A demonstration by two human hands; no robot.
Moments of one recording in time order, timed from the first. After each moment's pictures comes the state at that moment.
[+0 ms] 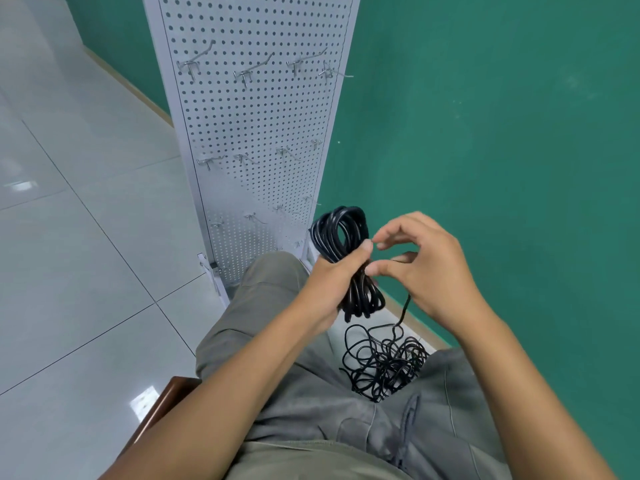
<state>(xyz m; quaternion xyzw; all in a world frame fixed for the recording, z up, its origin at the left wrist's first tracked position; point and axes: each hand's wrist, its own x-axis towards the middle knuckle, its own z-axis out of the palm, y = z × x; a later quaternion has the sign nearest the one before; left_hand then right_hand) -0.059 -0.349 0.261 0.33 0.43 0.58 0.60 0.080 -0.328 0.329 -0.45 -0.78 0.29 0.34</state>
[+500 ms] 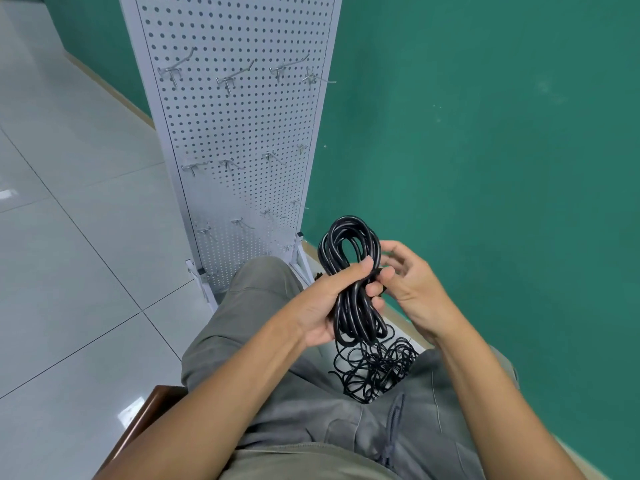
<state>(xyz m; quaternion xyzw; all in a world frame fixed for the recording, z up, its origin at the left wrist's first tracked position) -0.054 -0.357 0.259 0.26 0.18 0.43 0.84 0.107 -0.318 0.282 -0.40 -0.62 0.57 0.37</state>
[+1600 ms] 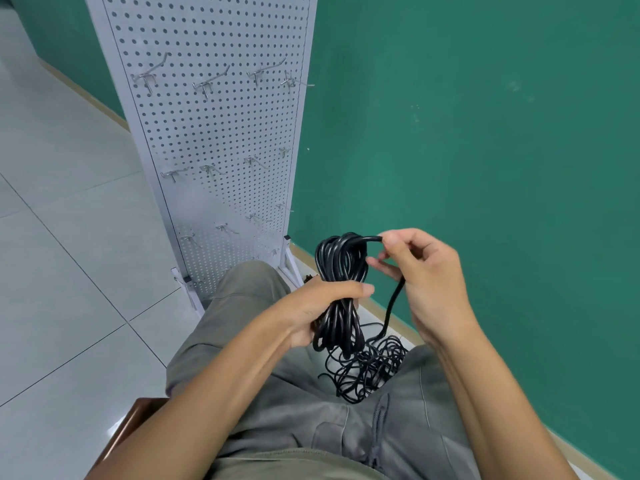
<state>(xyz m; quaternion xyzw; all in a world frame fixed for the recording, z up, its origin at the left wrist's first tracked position) -0.052 -0.354 0.264 0.36 0.41 0.36 0.76 0.101 -0.346 0.328 -0.45 -0.54 0.48 0.53</state>
